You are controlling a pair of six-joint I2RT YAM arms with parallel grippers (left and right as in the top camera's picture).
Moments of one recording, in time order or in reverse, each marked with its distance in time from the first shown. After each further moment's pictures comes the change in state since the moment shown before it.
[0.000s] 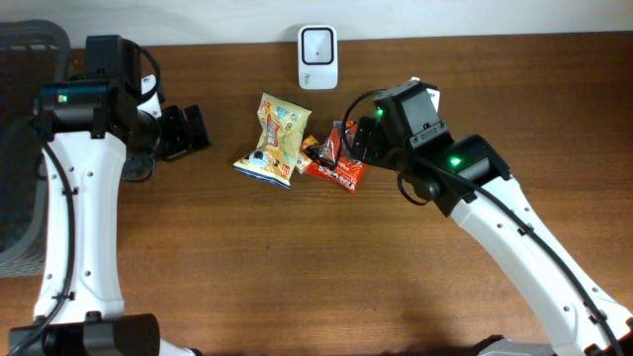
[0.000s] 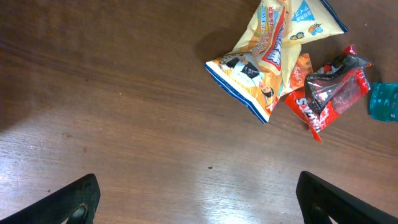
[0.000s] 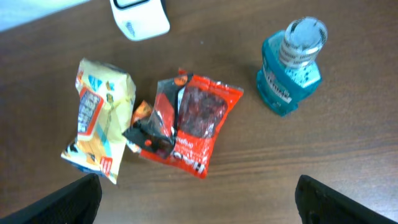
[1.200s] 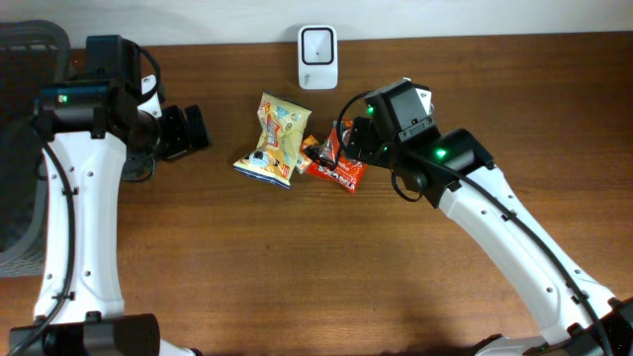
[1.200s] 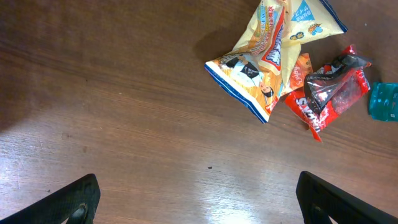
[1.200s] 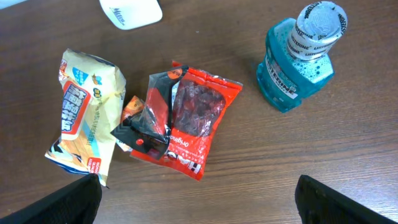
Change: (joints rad) left arm 0.000 0.000 0.000 0.000 0.000 0.000; right arm 0.000 0.059 0.000 0.010 -0.005 0.000
